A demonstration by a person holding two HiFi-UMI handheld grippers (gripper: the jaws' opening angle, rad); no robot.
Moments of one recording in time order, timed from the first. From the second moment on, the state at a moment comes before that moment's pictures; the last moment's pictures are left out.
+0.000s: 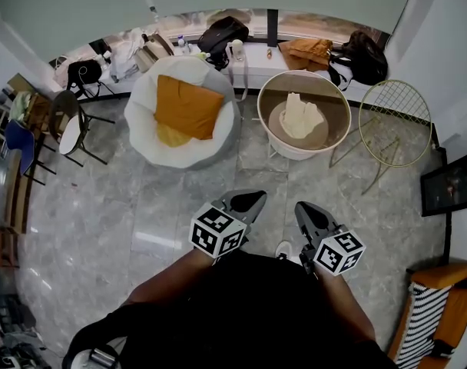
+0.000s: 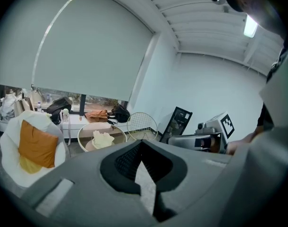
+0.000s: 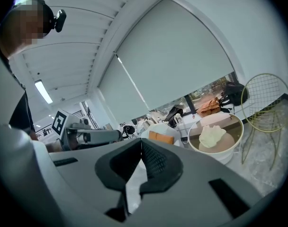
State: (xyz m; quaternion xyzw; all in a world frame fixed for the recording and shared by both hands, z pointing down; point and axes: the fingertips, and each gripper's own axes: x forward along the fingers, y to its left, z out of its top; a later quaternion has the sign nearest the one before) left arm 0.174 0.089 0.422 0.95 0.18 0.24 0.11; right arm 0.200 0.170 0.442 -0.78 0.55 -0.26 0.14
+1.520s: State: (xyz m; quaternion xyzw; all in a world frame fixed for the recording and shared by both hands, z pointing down) left arm 0.237 0.201 0.429 0.95 0.14 0.26 0.09; right arm 0.270 0.279 0.458 -0.76 0.58 -0.26 0.13
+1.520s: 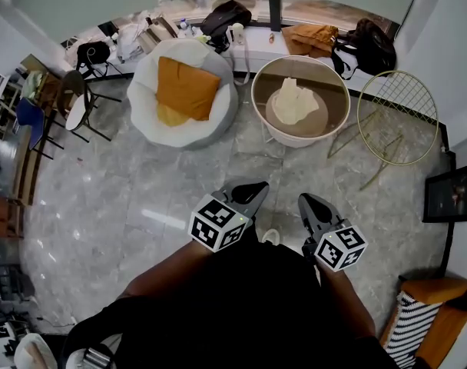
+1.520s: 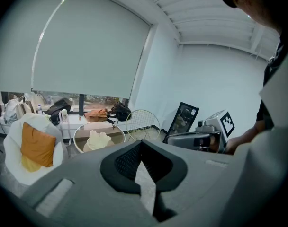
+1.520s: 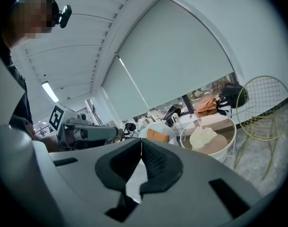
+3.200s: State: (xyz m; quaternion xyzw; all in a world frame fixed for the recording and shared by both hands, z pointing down) left arm 0.424 -0.035 0.438 0.94 0.21 0.25 0.09; right arm 0.441 0.049 0.449 -0.80 0.52 -0.28 0.09
